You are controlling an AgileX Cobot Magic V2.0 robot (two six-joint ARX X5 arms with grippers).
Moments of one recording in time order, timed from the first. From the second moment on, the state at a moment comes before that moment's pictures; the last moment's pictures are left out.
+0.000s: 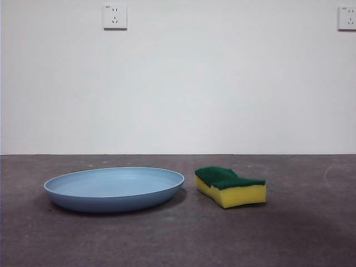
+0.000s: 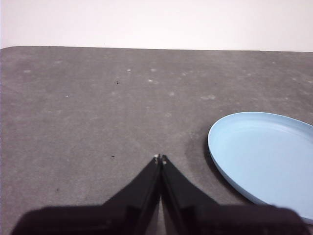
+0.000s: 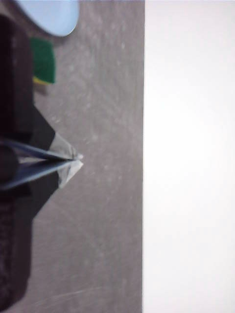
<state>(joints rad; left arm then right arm) -0.05 0.00 0.02 -0.18 0.05 -0.06 0.07 0.15 0.19 -0.09 -0.13 0.00</state>
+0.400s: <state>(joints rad) -0.05 0.00 0.02 -0.18 0.05 -0.06 0.06 0.00 0.02 -0.12 -0.13 0.05</state>
